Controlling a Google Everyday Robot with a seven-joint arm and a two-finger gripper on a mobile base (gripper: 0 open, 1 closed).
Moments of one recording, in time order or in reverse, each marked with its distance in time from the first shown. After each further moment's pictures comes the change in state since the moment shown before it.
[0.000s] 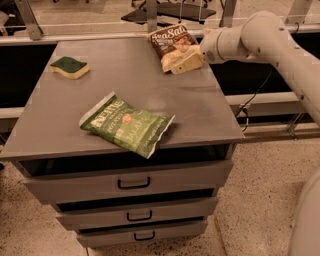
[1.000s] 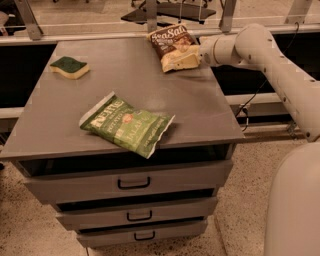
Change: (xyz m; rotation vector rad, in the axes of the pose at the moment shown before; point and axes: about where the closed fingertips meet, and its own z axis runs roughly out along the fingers) arm 0.024 -0.028 0.042 0.037 -0.046 0.136
